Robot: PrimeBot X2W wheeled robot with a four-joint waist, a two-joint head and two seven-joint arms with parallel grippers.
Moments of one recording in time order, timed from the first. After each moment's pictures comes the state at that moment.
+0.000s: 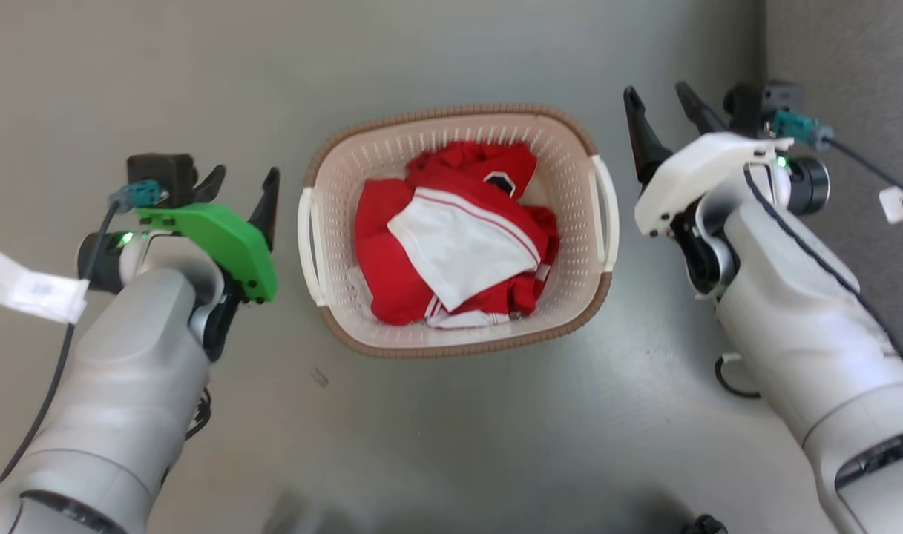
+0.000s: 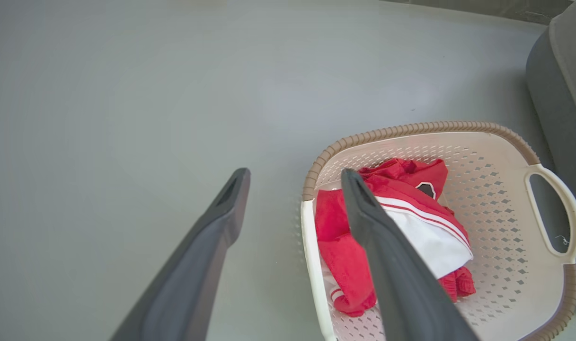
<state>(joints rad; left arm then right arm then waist) -0.92 0.11 -0.83 1.12 -0.89 -0.13 -0.25 -0.85 -0.10 0.51 0.96 0.55 0.01 -0.25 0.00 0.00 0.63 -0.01</state>
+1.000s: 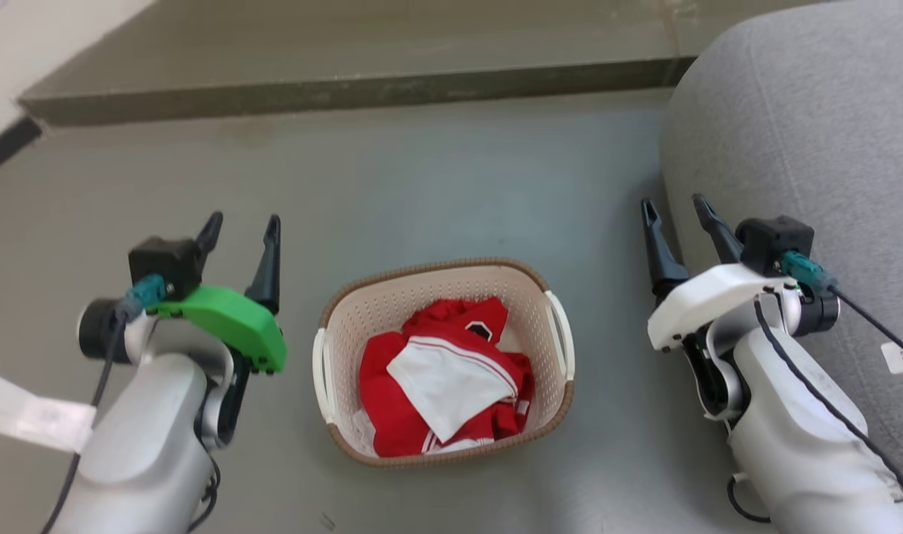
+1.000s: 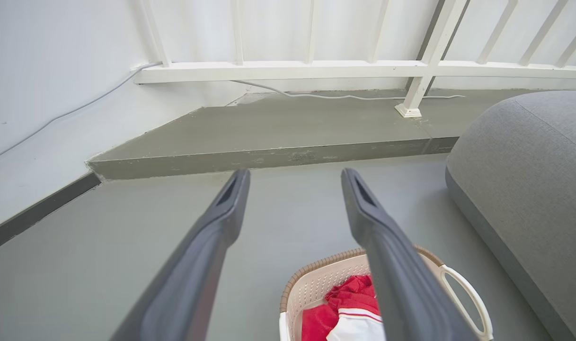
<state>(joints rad) -0.57 0.22 -0.61 0.58 -0.66 0.05 -0.25 -0.44 -0.13 0.37 0.57 0.41 -0.07 -0.25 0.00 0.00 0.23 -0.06</state>
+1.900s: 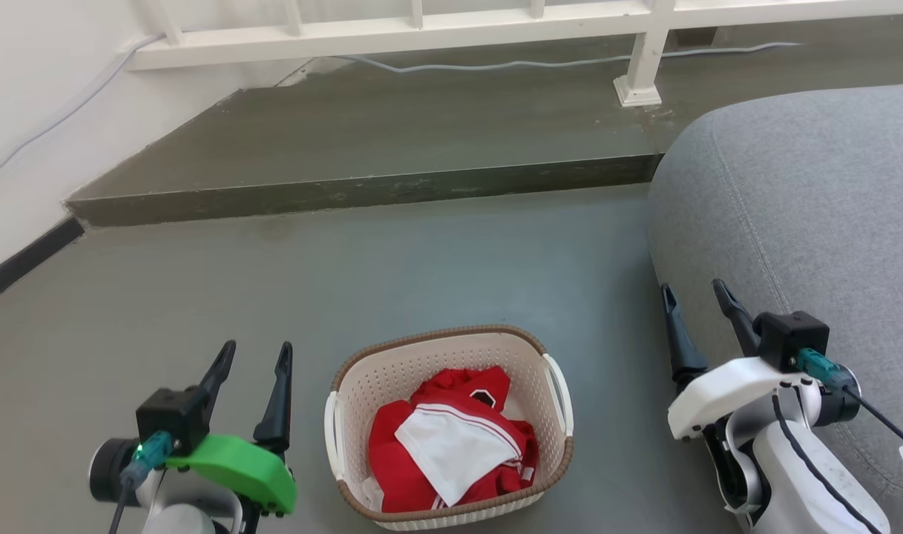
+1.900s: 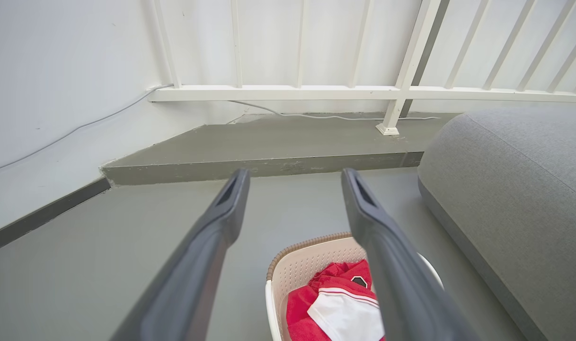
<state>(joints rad) -0.14 0.26 -0.50 0.22 -0.58 0.12 -0.25 -0.17 -0.15 0.32 0.39 0.35 -0.10 -0.25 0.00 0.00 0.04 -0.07</state>
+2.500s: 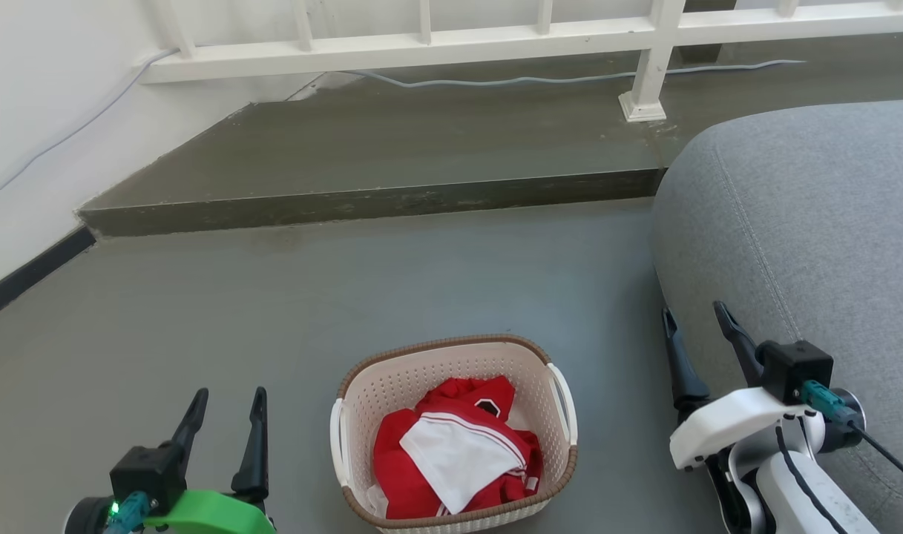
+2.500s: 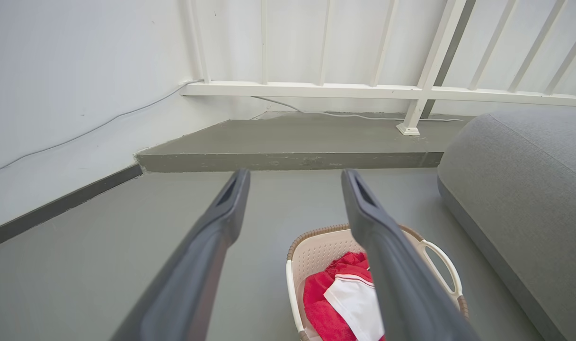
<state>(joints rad) 0.04 0.26 -0.38 0.11 -0.50 0.12 -0.25 -0.08 -0.15 0.32 0.28 0.32 -0.11 -0.25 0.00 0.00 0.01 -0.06</state>
